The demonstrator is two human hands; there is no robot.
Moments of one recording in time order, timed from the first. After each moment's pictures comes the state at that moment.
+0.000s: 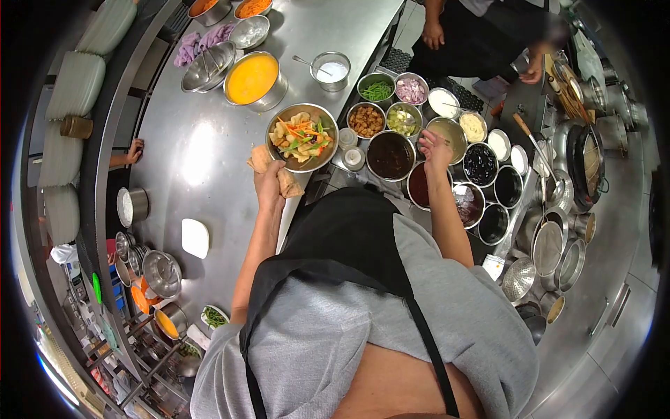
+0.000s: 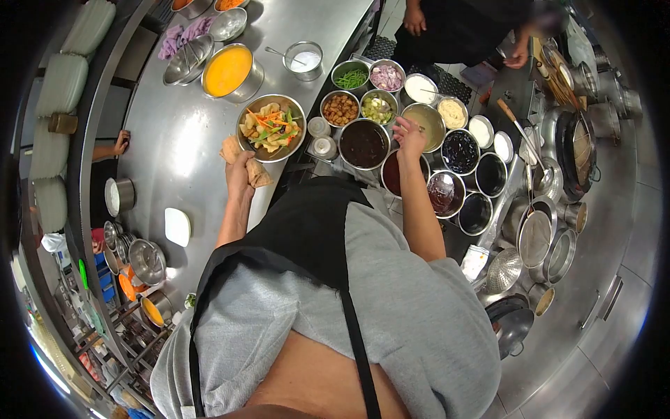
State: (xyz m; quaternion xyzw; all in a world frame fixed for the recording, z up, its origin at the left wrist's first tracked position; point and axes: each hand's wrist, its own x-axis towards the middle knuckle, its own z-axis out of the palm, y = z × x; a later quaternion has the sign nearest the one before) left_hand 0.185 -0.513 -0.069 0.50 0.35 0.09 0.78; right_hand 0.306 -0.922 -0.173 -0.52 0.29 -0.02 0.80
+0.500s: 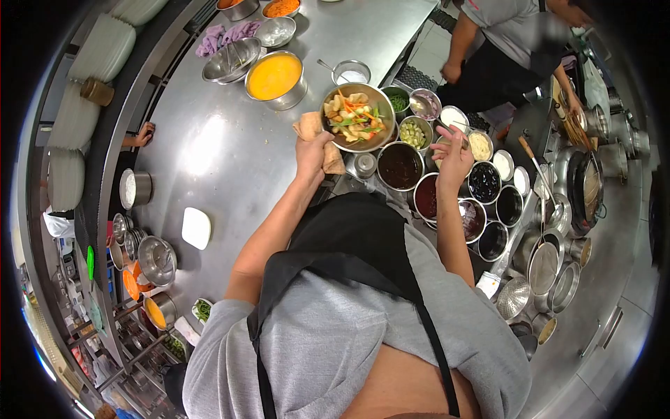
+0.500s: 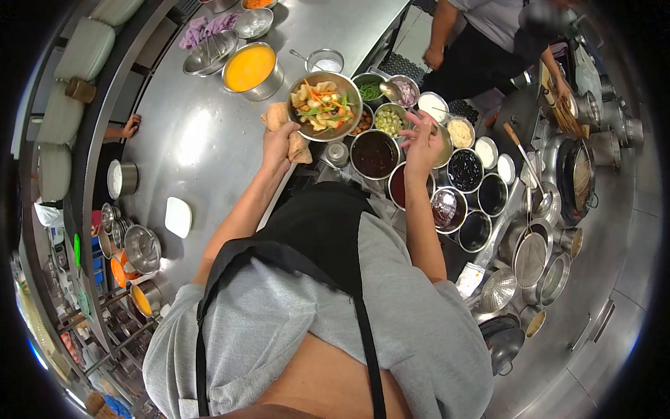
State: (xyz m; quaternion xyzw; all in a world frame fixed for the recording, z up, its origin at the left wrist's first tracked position) left_hand 0.247 -0.569 -0.047 0.49 0.27 0.08 0.82; right_hand 0.280 -0.858 -0.005 -0.65 0.10 -0.11 0.75
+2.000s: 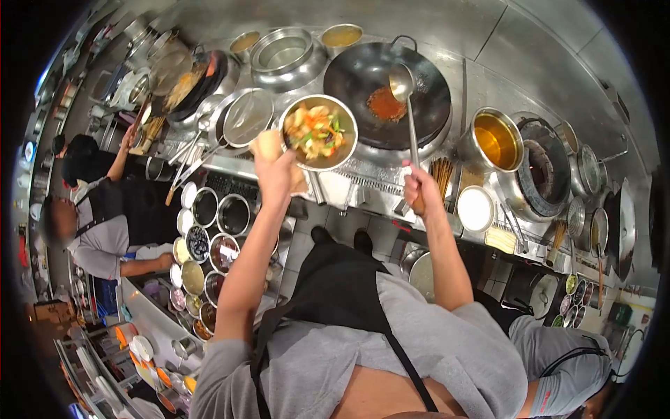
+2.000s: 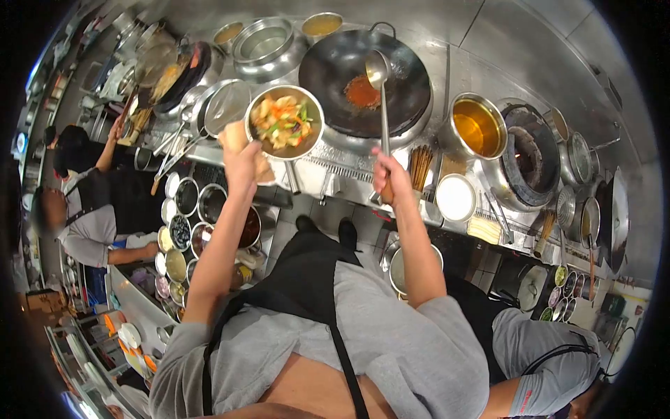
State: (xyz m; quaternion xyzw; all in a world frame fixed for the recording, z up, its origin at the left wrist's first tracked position) left_hand -0.110 -1.221 0.062 0.56 -0.33 -0.44 0.62; right_hand -0.449 -1.175 0.006 -0.12 0.41 -0.50 0.76
